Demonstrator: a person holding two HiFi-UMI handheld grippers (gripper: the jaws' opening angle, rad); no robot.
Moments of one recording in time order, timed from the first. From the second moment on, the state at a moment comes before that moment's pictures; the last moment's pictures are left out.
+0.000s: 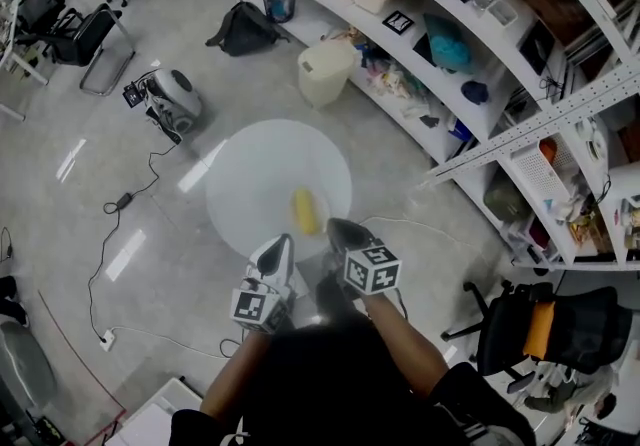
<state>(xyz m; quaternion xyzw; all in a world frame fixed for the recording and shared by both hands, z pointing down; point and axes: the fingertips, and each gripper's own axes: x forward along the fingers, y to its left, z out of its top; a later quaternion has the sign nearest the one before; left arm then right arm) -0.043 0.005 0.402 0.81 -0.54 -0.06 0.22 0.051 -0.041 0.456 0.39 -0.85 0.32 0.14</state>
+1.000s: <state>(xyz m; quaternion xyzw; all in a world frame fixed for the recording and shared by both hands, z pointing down) -0.042 0.015 0.390 0.82 -0.53 -0.06 0.20 0.048 -0.028 0.414 0.40 -0.87 0.28 0.08</state>
